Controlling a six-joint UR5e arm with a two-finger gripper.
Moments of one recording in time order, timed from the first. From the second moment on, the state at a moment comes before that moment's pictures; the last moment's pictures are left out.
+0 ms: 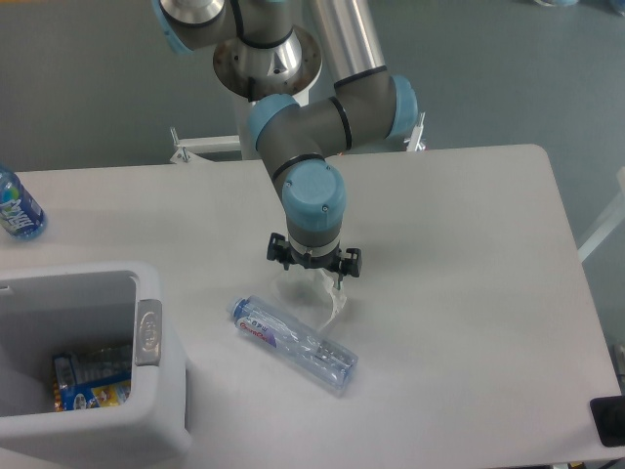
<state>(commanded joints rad) 2.40 -1.94 -1.84 -1.03 1.66 0.61</state>
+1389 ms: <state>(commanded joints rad) 2.61 -1.65 -1.59 -1.07 1.17 0.49</state>
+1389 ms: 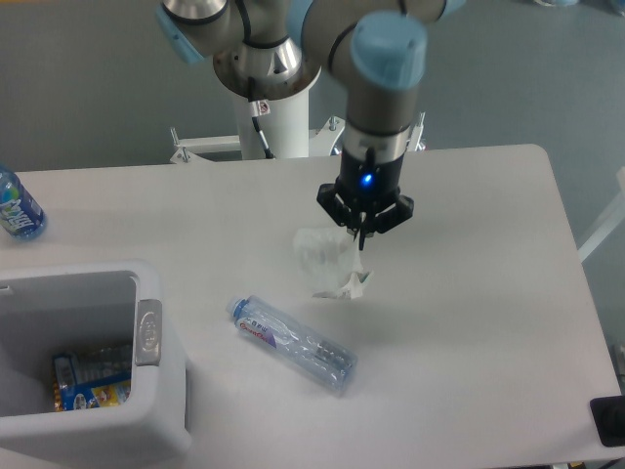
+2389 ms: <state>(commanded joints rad) 2.25 -1.75 -1.43 -0.93 1.08 0.01</state>
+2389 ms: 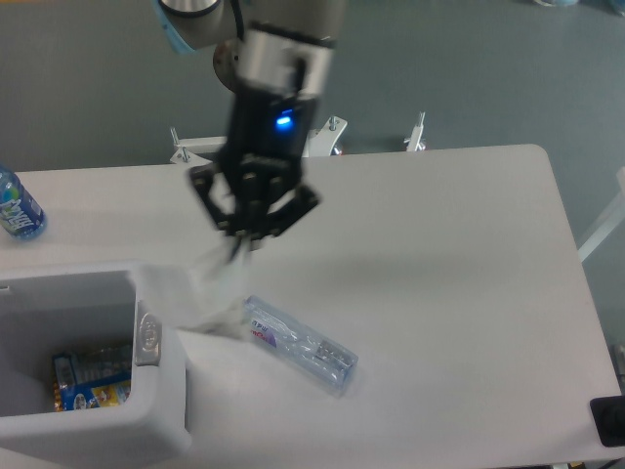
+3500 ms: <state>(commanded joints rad) 2.19 -1.82 -1.40 -0.87 1.09 -0.07</state>
